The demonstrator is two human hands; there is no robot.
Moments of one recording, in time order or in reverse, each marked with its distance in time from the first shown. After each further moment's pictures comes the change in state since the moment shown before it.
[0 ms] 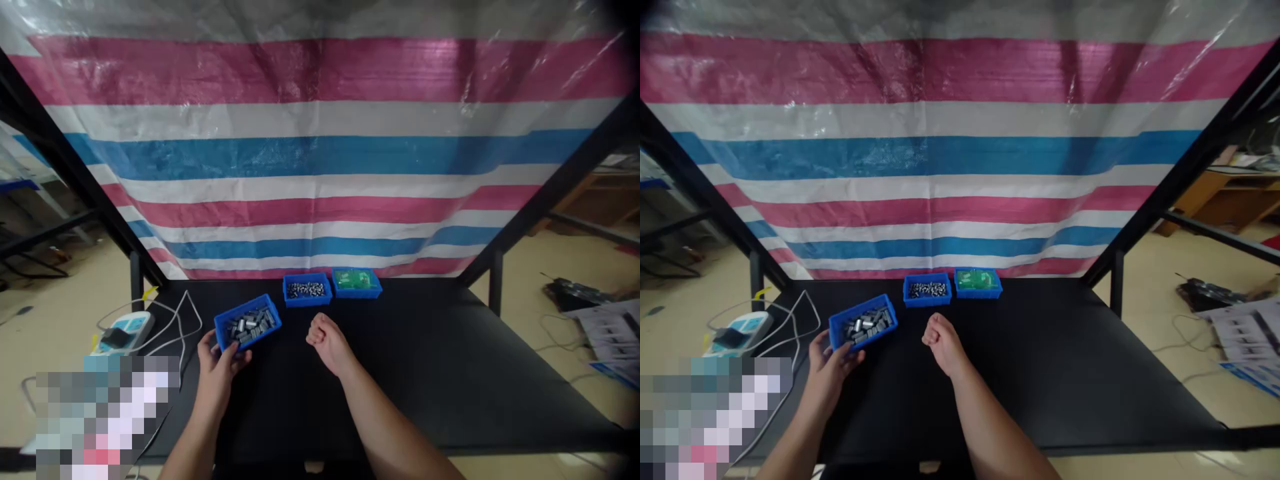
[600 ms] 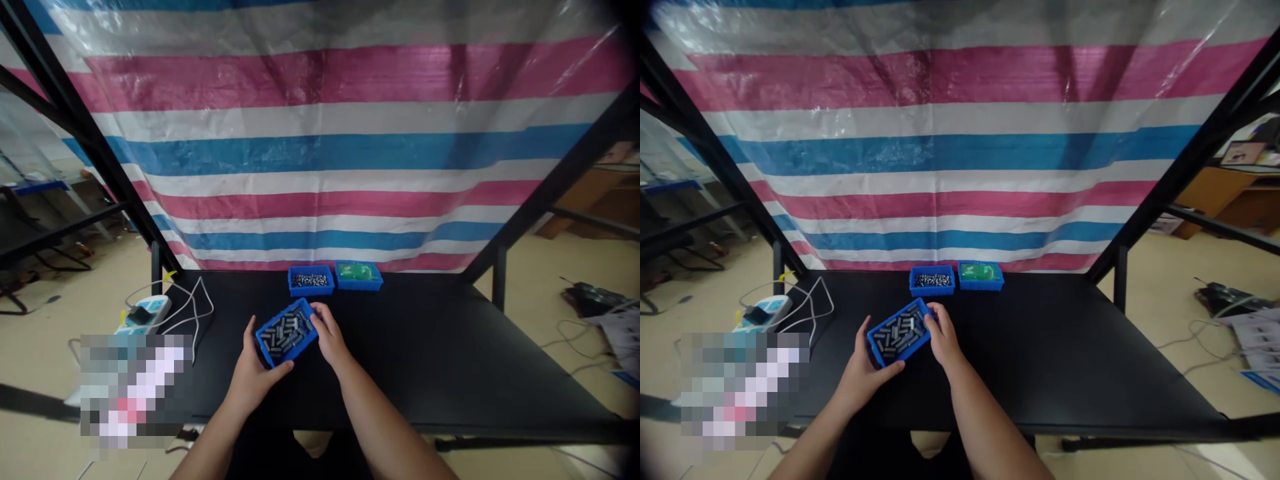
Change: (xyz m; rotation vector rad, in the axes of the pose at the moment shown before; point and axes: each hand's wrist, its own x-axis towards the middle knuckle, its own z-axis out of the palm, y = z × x) left_hand -0.062 -0.016 0.008 0.578 -0.375 0.290; right_hand -0.019 0.014 0.001 -0.810 0.092 -0.335
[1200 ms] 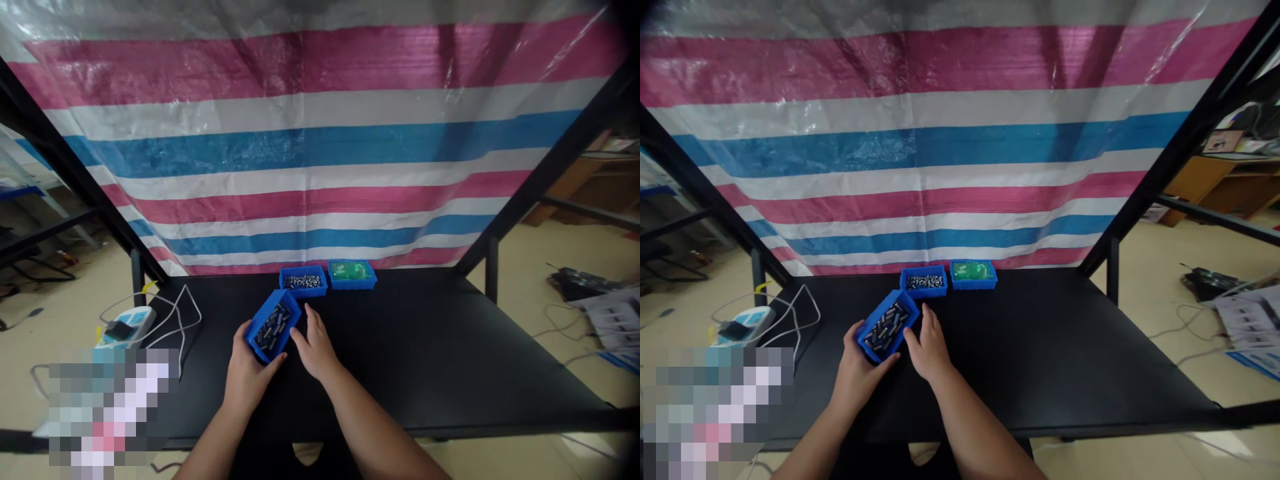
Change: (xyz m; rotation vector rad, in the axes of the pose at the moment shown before) left_hand 0.023 -0.003 0.009 0.329 0.174 0.081; right_hand -0.009 -0.005 0.012 -0.484 -0.062 0.119
